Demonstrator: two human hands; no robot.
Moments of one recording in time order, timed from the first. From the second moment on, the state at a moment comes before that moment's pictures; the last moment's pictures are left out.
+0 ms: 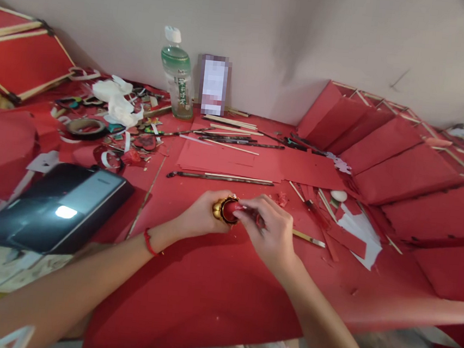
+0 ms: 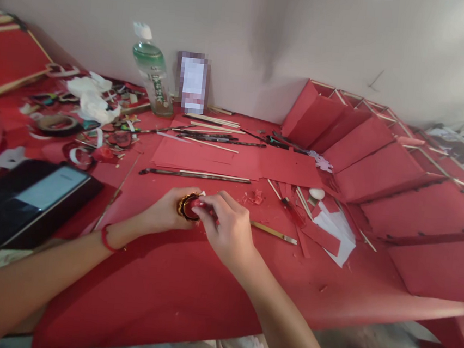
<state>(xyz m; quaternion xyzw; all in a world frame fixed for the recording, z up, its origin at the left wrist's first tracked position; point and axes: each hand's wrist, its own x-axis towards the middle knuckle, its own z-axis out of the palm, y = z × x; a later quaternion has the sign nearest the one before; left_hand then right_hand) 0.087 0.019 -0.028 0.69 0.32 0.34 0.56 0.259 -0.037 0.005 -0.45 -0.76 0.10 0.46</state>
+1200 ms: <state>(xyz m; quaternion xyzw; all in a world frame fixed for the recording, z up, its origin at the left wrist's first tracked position) 0.086 0.020 -0.024 0.63 0.35 0.30 0.62 0.272 -0.034 0.001 -0.49 -0.69 0.18 0.50</state>
